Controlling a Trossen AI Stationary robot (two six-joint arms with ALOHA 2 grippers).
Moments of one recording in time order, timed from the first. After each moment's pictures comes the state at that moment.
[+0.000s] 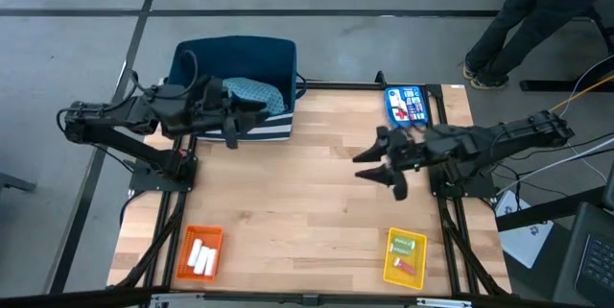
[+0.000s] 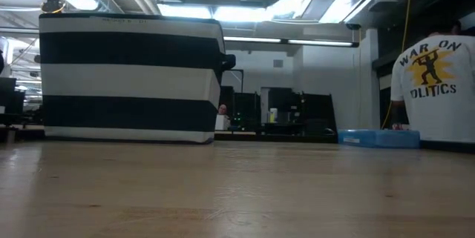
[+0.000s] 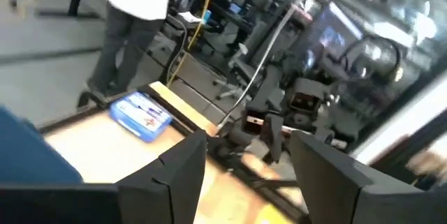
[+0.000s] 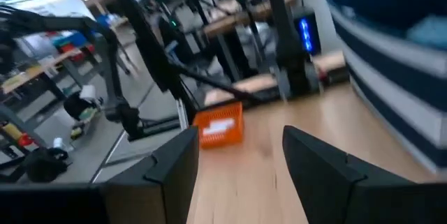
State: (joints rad) left arm -0.16 0.99 1.35 -0.39 -0.42 -0.60; right arm 0.28 0.99 0.92 -0.09 0.09 0.43
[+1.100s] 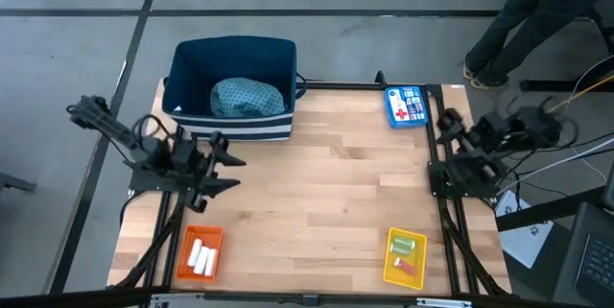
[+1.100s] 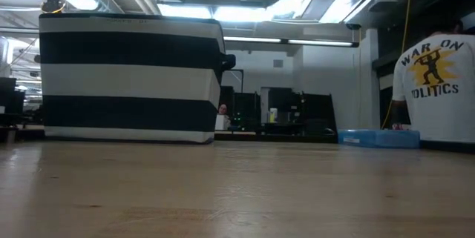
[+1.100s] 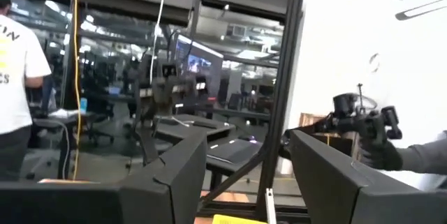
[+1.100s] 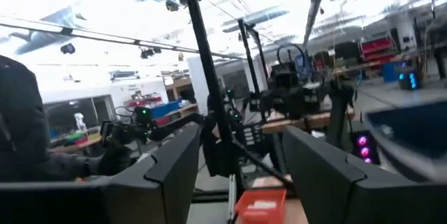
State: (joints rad) left arm -0.57 0.71 0.61 0.53 -0.41 -0.04; right arm 0.42 0.25 0.67 -0.09 0.09 0.23
